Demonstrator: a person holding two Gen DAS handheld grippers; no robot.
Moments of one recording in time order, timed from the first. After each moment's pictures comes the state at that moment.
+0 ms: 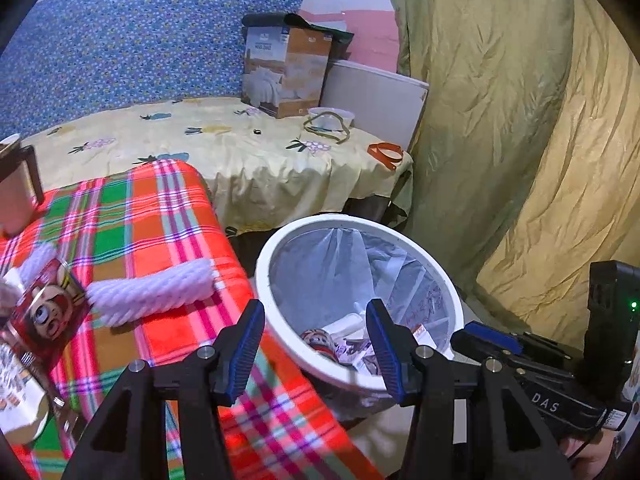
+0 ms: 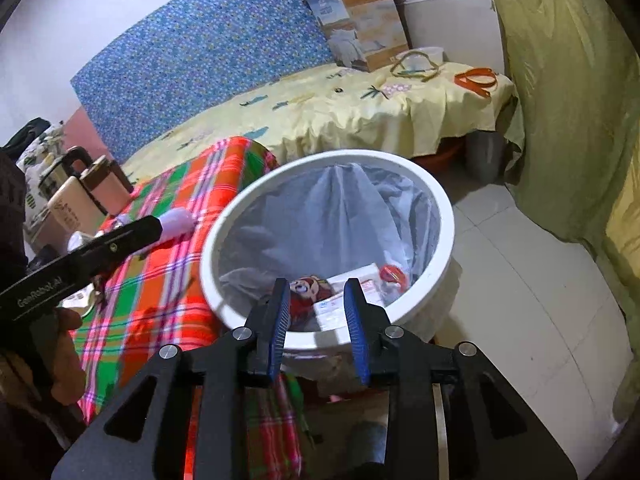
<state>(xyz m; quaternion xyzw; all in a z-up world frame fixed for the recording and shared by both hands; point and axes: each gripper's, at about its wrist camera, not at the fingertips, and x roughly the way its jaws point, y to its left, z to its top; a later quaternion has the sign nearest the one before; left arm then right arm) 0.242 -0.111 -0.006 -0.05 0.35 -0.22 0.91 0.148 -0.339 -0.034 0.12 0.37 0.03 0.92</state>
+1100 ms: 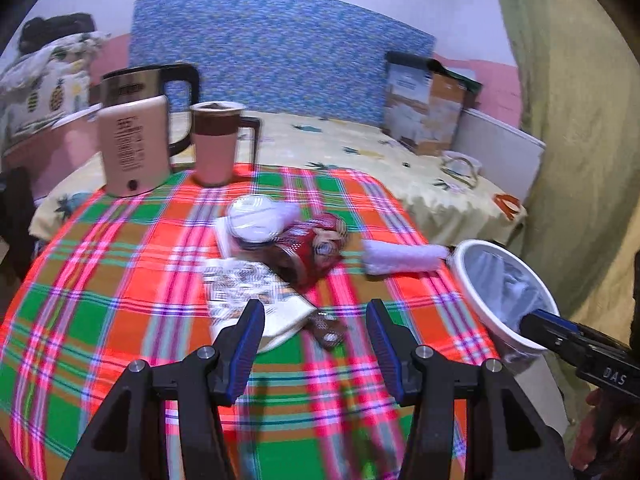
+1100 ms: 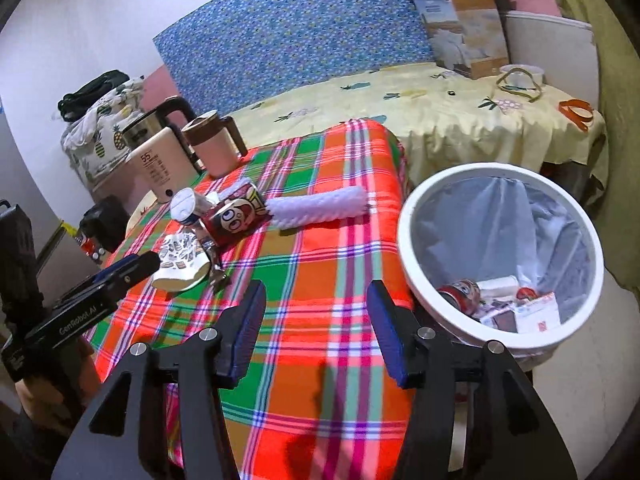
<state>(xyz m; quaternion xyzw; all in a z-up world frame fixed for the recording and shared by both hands) 0.155 0.071 -0.004 -0.10 0.32 0.02 0.94 0.160 -0.221 -0.019 0.08 0.37 0.16 0.91</state>
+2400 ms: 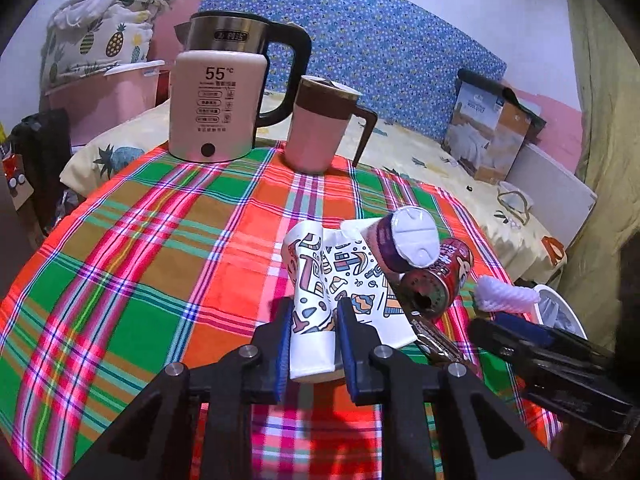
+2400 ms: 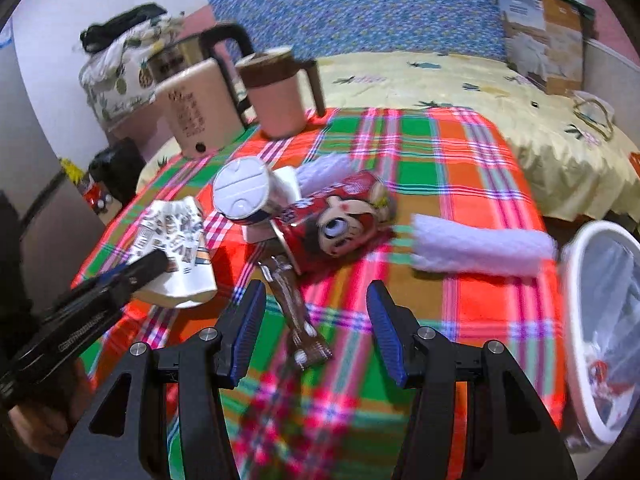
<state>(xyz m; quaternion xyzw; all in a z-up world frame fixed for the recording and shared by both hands) 0.181 0.174 -0.042 -0.17 0.32 0.08 0.93 0.230 -0.083 -0.047 -0.01 0.42 0.21 0.88</state>
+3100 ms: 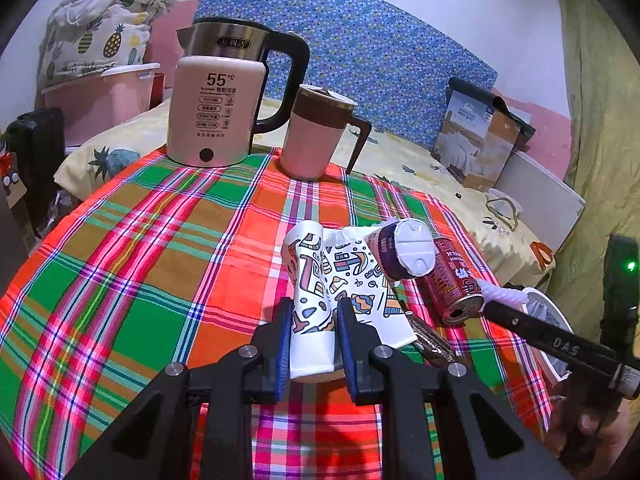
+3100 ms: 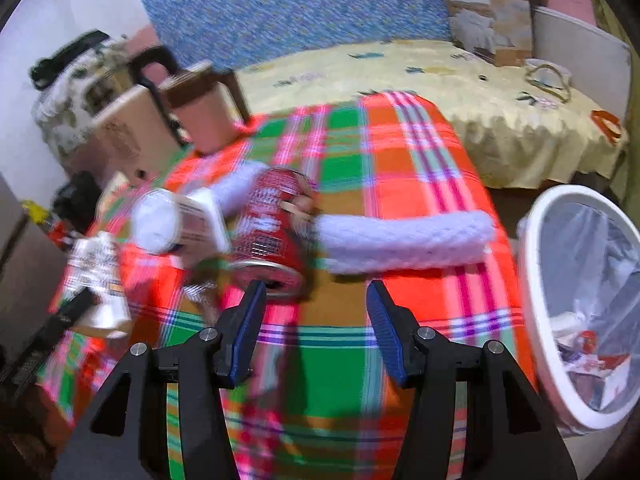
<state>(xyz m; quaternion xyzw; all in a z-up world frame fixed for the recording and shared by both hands) 0.168 0.178 -0.039 -0.18 0.31 0.06 0.93 0.225 -0.134 -0.033 0.04 0.41 0.16 0.90</state>
